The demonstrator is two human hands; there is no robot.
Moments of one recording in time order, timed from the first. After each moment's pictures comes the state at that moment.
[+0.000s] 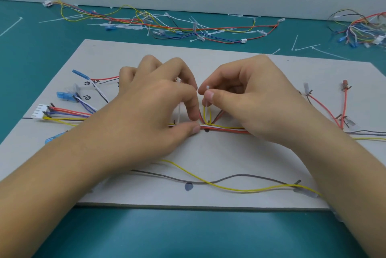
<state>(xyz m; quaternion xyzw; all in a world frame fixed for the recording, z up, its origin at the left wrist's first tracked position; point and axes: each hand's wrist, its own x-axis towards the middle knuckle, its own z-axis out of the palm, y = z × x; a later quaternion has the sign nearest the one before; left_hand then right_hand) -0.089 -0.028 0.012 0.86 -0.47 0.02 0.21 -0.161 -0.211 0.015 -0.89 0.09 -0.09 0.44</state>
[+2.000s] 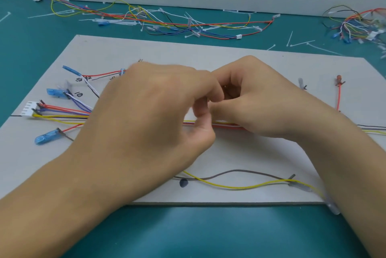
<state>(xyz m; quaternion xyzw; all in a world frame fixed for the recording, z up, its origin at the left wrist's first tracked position) -0.130 -0.040 0.019 0.81 -0.45 -0.02 0.37 -0.170 -0.220 0.026 -0.91 0.01 0.02 0.42</state>
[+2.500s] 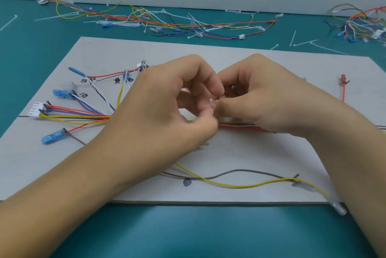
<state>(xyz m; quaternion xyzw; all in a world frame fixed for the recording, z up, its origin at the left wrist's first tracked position) -0.115 -0.037 0.011 0.72 -0.40 -0.10 0.55 -0.169 -0.228 0.027 -0.91 0.03 0.02 0.42</state>
